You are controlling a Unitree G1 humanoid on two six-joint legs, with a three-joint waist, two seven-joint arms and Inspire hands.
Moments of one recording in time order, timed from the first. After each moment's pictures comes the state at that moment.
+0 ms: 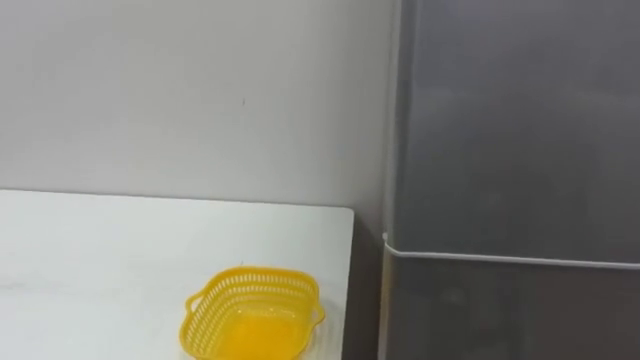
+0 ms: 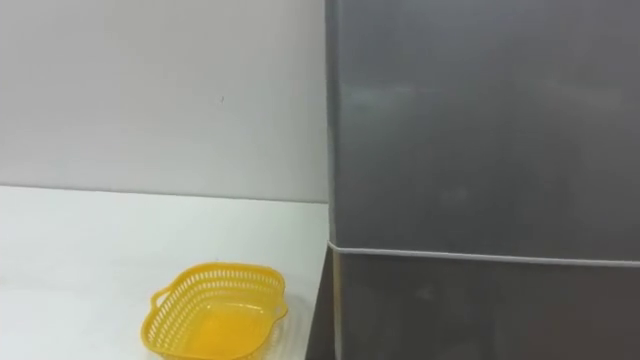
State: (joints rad) left arm 0.24 0.15 0.52 0.42 -0.67 -0.05 0.68; right arm 0.19 -0.21 -0.12 1.26 -0.20 0.08 -0.09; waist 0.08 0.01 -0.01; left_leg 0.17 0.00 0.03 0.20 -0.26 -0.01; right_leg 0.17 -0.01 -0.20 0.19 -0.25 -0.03
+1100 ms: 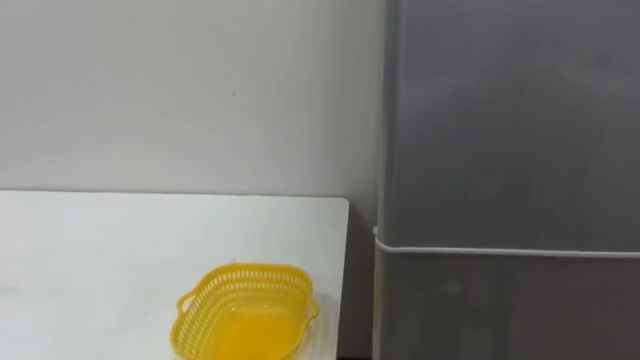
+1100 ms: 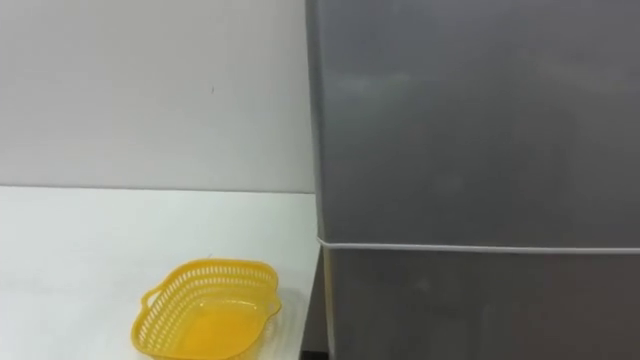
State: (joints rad) left arm 0.15 0.23 0.35 -0.54 -0.34 -0.19 0.50; right arm 0.19 -0.21 -0.10 1.27 -0.23 0.04 0.03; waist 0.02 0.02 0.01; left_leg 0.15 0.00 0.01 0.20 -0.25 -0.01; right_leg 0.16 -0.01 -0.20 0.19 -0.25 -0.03
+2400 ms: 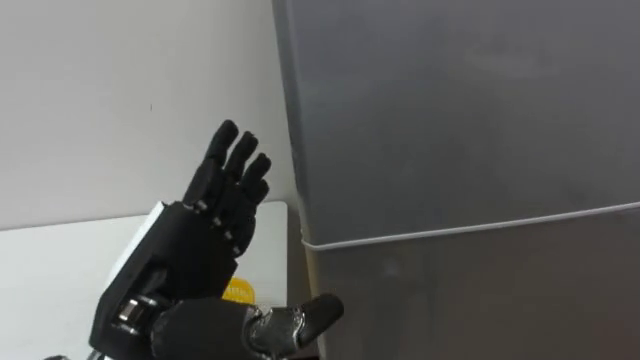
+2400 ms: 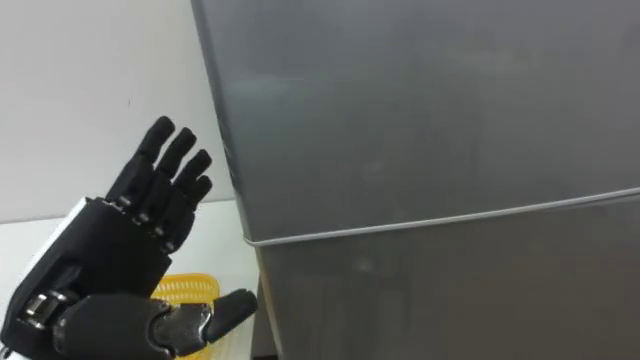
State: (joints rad) left arm 0.05 0.25 0.05 -0.54 -0.51 0.08 -0.35; right arm 0.13 -0.24 -0.05 1.32 -0.28 0.10 0.11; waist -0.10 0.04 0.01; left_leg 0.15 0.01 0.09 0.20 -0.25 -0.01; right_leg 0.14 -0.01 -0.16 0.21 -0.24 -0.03
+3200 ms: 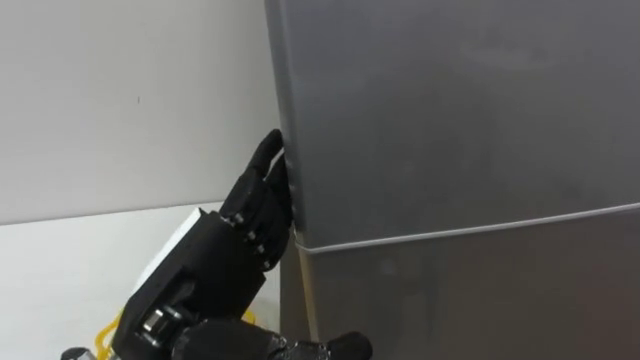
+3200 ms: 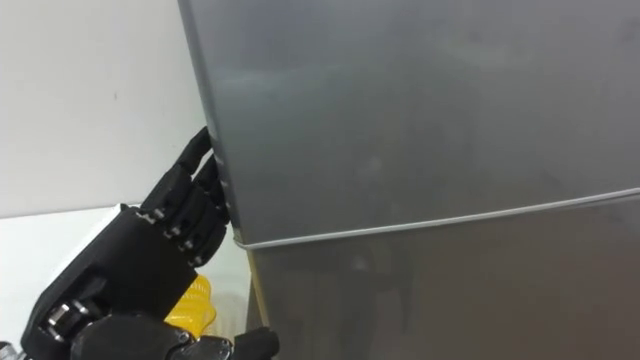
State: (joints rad) left arm 0.05 0.27 0.02 -0.54 -0.51 0.09 -0.42; right arm 0.10 -0.25 -0.02 1.33 -0.27 0.11 0.10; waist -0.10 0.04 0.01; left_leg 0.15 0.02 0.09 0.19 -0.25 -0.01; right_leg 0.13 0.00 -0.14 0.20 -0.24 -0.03
